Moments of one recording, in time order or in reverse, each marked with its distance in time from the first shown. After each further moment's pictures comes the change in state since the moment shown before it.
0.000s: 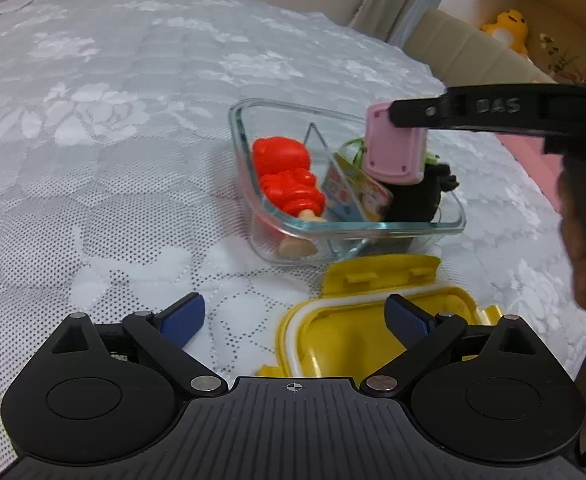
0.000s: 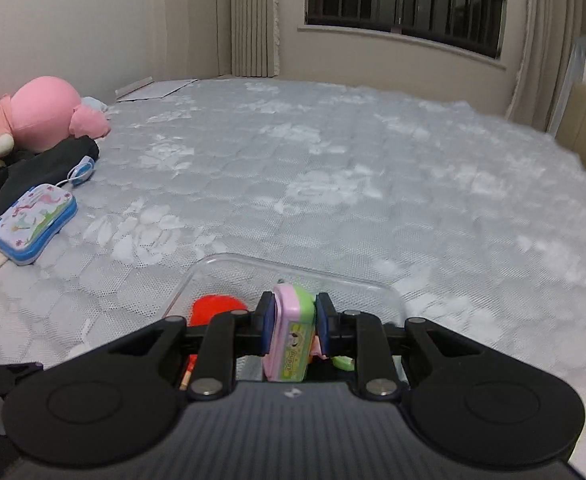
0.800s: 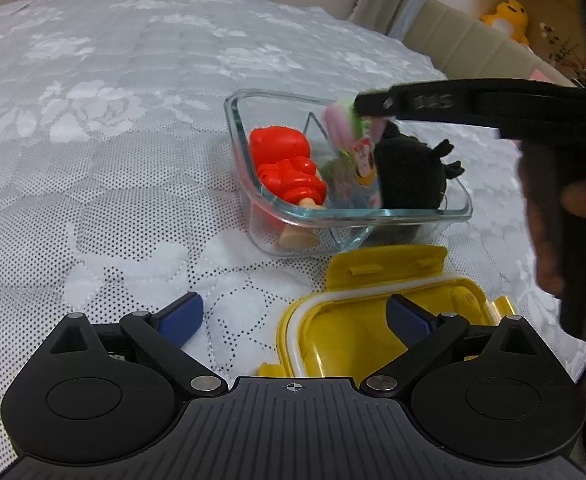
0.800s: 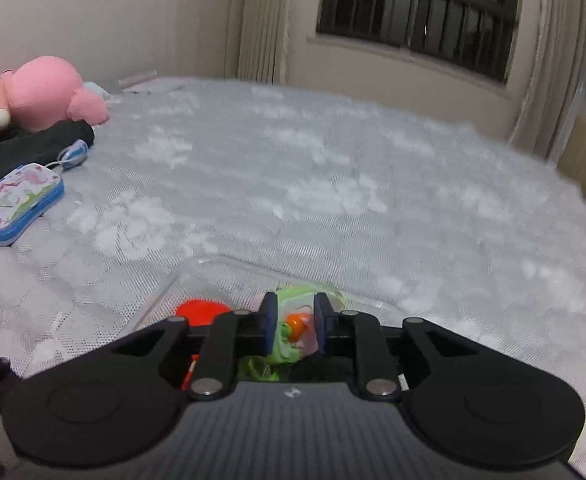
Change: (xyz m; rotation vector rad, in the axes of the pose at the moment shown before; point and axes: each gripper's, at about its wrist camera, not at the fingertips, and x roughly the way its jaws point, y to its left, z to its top) left arm 0.008 -0.003 -0.003 0.028 0.015 0.014; right arm 0.030 0.005 -0.007 -0.040 -0.001 -0.022
